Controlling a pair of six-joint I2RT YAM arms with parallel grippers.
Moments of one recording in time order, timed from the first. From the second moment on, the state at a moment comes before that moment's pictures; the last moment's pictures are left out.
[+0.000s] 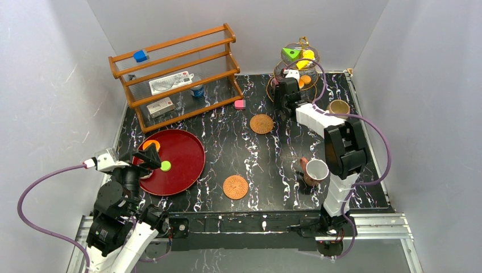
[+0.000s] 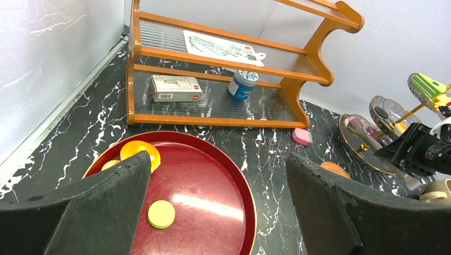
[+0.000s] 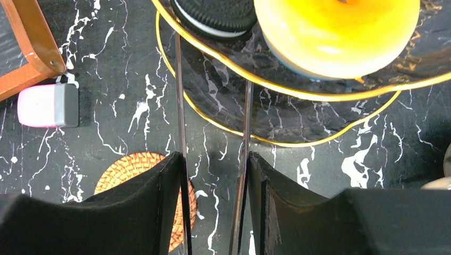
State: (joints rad) left arm -0.45 0.10 0.68 -0.55 -0.60 -0.33; right arm 0.39 1.88 1.33 -0.08 0.30 0.29
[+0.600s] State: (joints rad) left arm -0.45 0.11 0.68 -0.55 -0.59 -0.33; right arm 0.38 1.83 1.32 -0.13 0.25 0.26
